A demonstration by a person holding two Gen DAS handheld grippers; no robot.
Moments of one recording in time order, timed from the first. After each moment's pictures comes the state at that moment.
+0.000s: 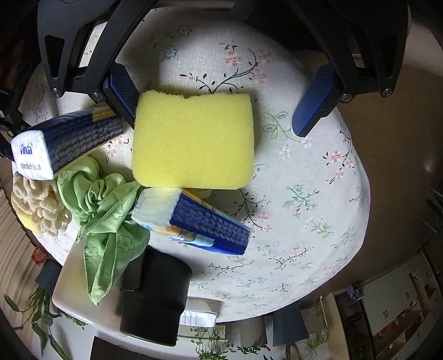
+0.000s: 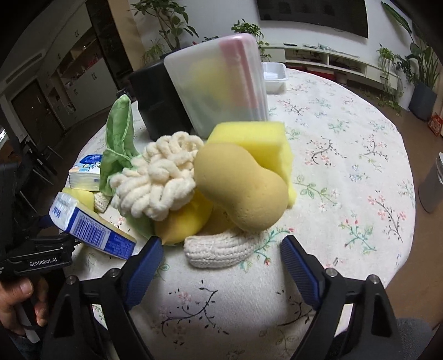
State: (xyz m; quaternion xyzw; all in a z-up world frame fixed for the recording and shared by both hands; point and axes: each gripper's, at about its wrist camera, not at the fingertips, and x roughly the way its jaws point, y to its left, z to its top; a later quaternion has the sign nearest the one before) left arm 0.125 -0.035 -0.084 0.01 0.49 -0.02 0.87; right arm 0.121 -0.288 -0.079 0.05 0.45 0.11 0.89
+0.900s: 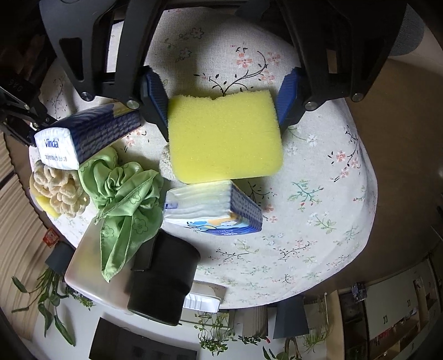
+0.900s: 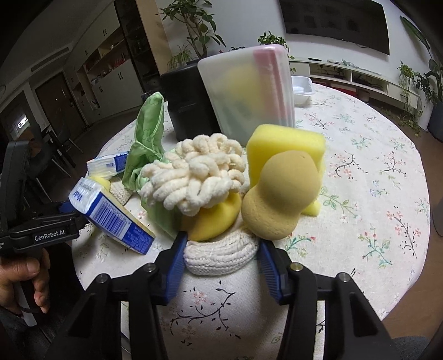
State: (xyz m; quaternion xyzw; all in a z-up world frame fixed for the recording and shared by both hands) left arm 0.116 -0.028 -0.076 -0.04 0.46 -0.05 0.89; right arm 0.107 -0.280 -0.082 0.04 0.41 0.17 0.89
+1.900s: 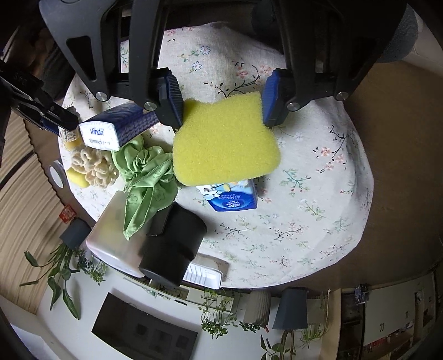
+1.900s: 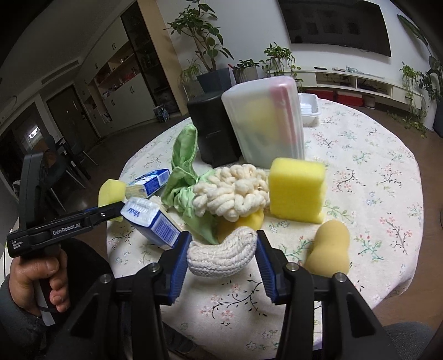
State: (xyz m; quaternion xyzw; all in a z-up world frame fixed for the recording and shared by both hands) left arm 0.095 -0.007 -0.046 -0.10 0.41 -0.08 0.90; right arm 0.083 -0.279 -0.042 0.06 0.39 0.19 0.90
